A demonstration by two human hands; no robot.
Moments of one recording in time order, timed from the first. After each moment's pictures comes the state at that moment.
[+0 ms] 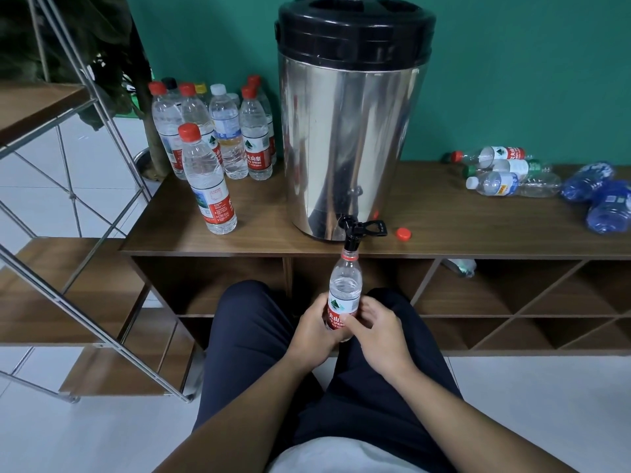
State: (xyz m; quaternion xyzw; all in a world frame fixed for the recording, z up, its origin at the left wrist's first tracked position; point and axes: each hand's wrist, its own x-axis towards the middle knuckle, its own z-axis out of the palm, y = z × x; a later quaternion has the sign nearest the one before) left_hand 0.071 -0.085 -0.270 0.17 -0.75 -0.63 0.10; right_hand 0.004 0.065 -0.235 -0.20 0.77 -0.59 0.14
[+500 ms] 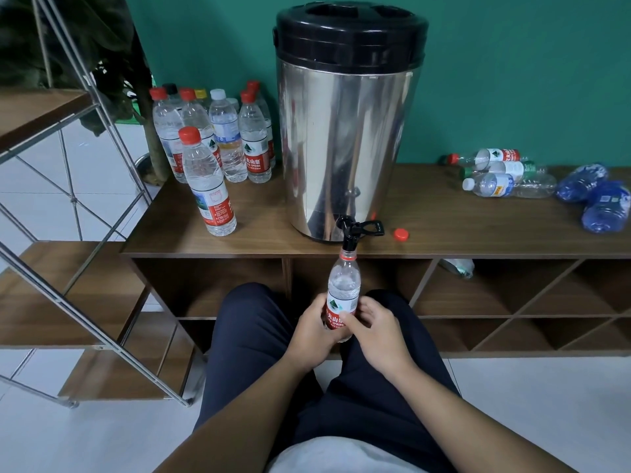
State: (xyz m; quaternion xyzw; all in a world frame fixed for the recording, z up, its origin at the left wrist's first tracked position) left_hand 0.071 -0.085 -0.270 0.17 -0.74 -0.64 0.10; right_hand 0.000 0.066 -0.237 -0.21 0.76 -0.59 0.16
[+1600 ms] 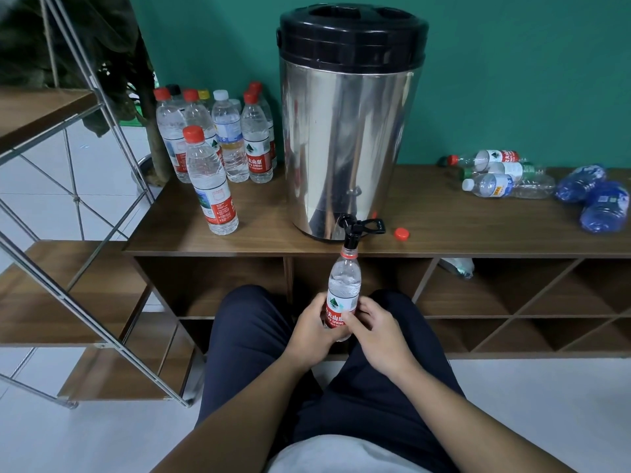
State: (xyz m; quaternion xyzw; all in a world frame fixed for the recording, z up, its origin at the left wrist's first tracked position) left_hand 0.076 -0.087 -0.267 0.16 -0.74 -0.64 0.10; right_hand 0.004 0.072 -0.236 -0.22 0.76 -0.58 0.19
